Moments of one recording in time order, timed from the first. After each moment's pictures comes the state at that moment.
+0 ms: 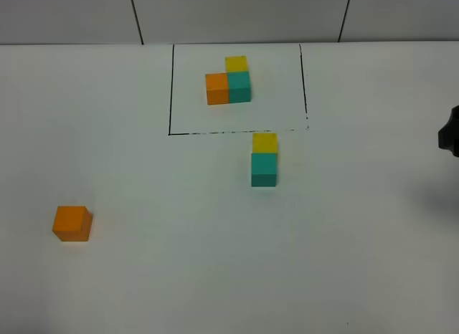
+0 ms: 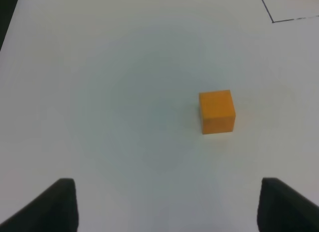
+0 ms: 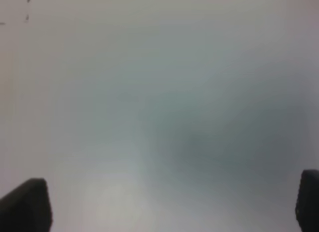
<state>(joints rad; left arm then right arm) -0.02 -0.01 -0.51 0.00 1.06 0.10 -0.05 1.20 -0.86 0.10 0.73 -0.11</state>
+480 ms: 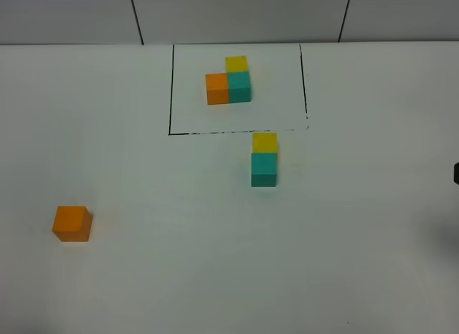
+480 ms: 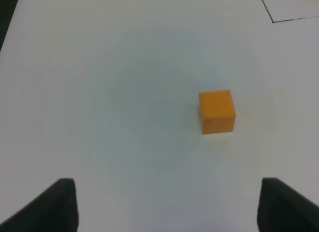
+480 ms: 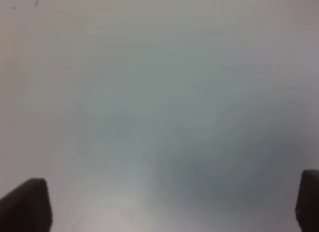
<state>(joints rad) -0.02 -0.01 -0.51 0.00 1.06 0.10 -0.05 0.93 -0.69 0.09 0.74 -0.08</state>
